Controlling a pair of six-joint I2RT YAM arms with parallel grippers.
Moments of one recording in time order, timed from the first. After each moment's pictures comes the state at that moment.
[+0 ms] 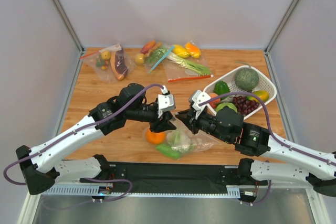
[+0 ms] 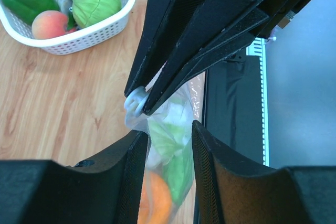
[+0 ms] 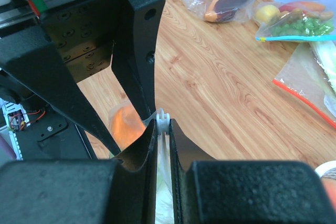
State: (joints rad) left arm -0.92 1.07 1.09 -0.48 0.54 0.17; right arm 1.20 0.87 0.92 -0.23 0.23 0.05
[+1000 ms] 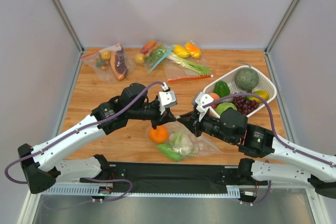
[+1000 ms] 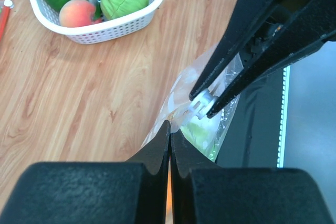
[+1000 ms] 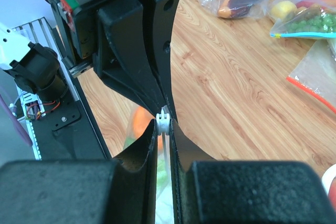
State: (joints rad) left arm -0.92 1.09 1.09 -0.45 0.44 0.13; right arm 1.20 0.82 0.91 -0.26 0.16 0.07
